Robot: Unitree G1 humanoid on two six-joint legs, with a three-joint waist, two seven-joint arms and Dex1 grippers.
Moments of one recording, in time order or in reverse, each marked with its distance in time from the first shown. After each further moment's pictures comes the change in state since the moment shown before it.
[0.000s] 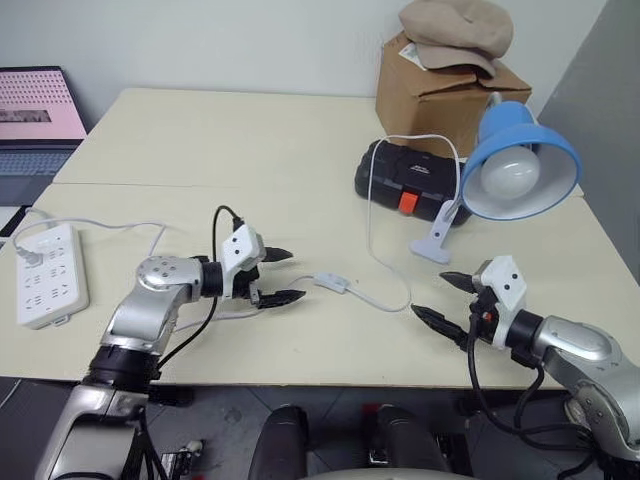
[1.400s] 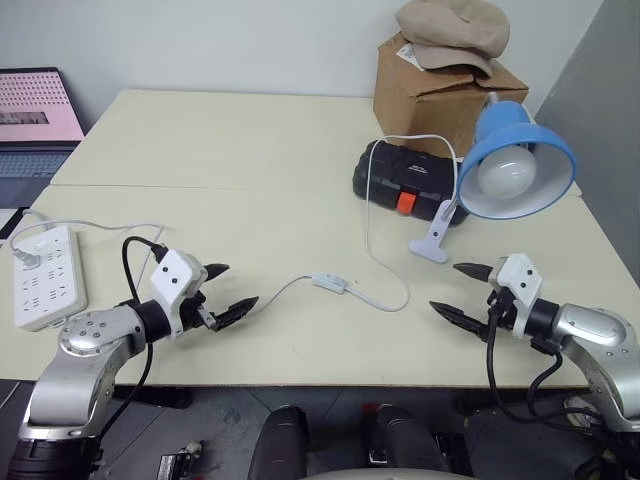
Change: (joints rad) left arm 0.552 0.119 0.371 -0.558 -0.114 0.235 0.370; right arm -0.088 -0.081 0.005 0.340 -0.148 -0.406 0.238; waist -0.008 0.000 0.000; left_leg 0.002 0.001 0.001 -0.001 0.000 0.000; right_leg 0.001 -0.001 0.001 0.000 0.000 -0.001
